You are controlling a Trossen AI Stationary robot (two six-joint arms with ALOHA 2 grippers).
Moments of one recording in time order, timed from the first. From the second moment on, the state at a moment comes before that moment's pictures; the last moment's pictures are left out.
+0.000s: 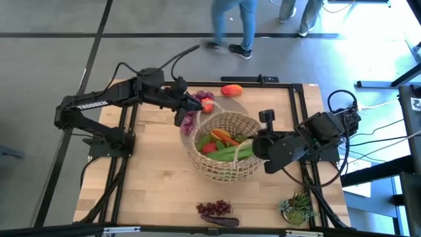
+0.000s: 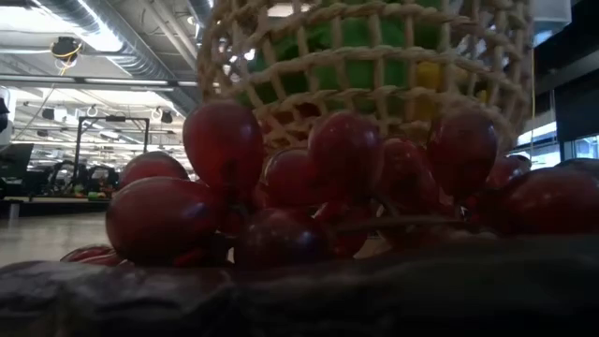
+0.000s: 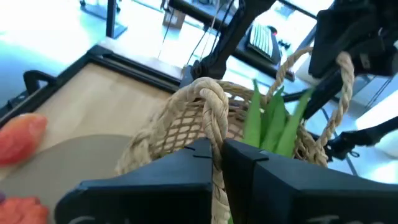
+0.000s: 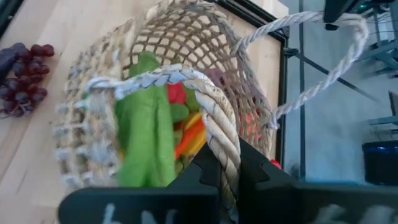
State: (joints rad) left arm 0.19 1.23 1.37 -0.38 0.17 -0.35; right arm 0.51 1.69 2.25 -1.57 0.57 0.02
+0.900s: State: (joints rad) left arm 0.10 1.42 1.41 -0.39 0.14 -0.25; right arm 0.56 1.67 1.99 -1.57 0.29 0.21
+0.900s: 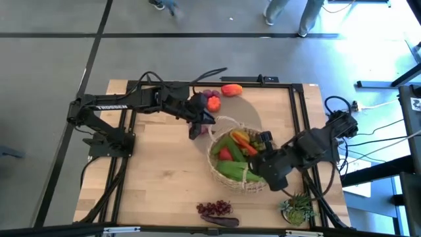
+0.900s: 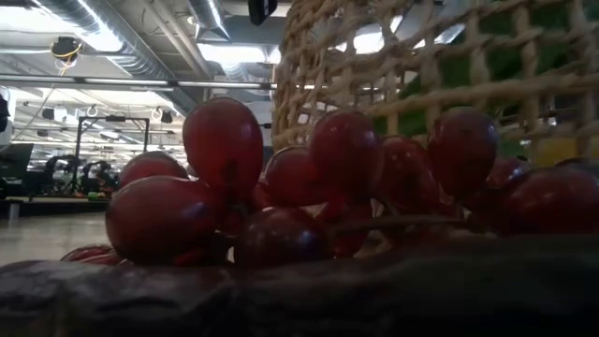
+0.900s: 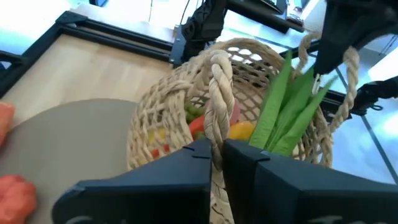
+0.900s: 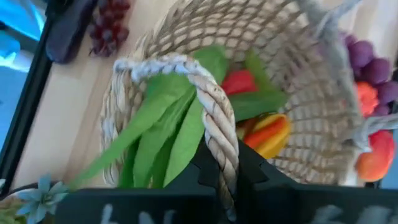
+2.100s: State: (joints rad) left arm 0.14 1.36 1.41 -0.43 0.14 -0.20; right arm 0.56 1.67 2.09 -1.57 0.07 0.42
